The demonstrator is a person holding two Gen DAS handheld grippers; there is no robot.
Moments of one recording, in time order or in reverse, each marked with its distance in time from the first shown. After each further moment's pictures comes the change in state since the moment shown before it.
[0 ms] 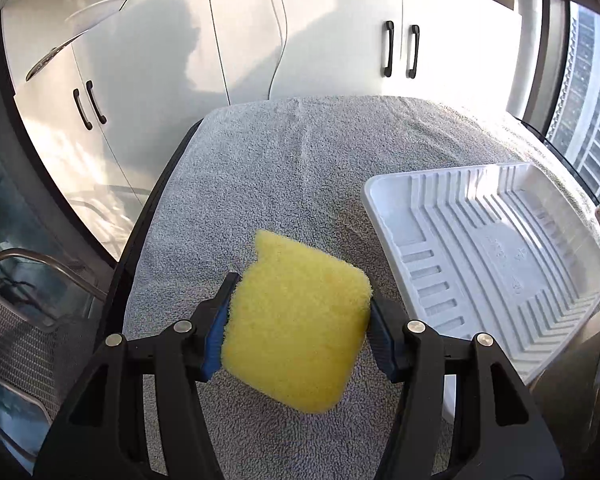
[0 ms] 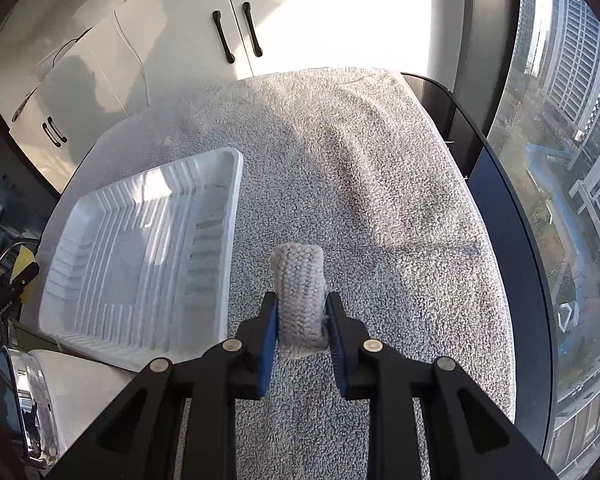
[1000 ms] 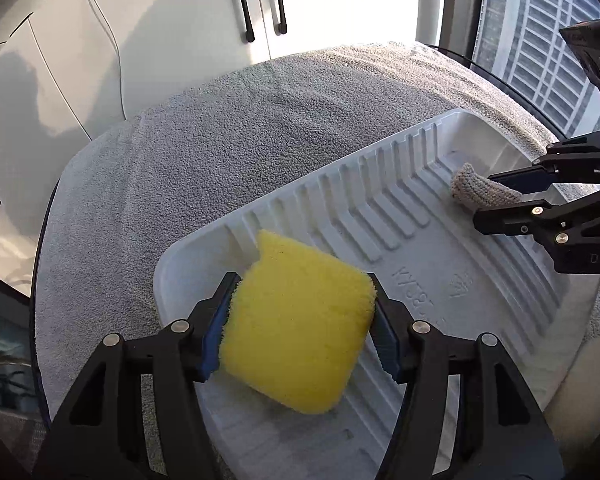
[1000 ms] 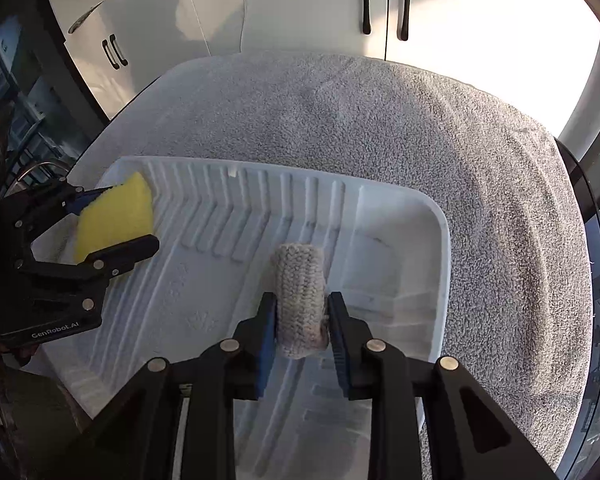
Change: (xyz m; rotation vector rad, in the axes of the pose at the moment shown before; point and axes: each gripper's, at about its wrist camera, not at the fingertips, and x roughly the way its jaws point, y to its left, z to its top) left arm 0.070 -0.110 0.042 0.312 0.147 -0.194; right arm 0.081 0.104 0.052 -0.306 0.109 0.114
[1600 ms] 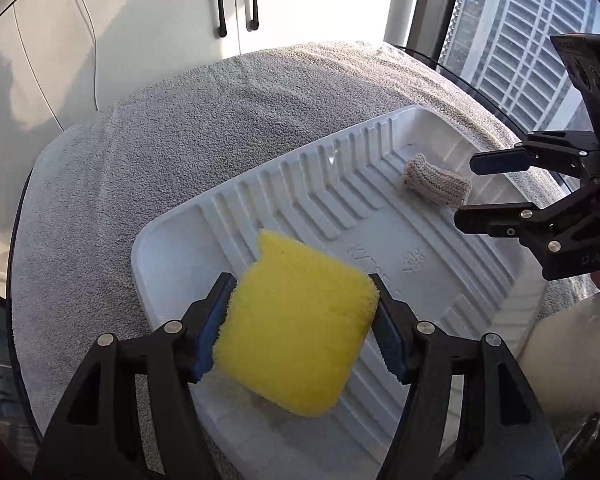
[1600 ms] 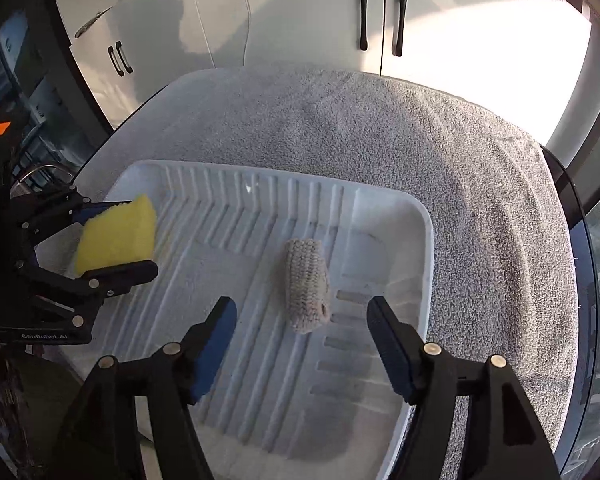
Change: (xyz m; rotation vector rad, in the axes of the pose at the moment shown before) left arm -0.017 0.003 -0.009 -0.013 -0.001 -0.147; right arm -0.023 0.004 -0.009 -0.007 -0.045 -0.020
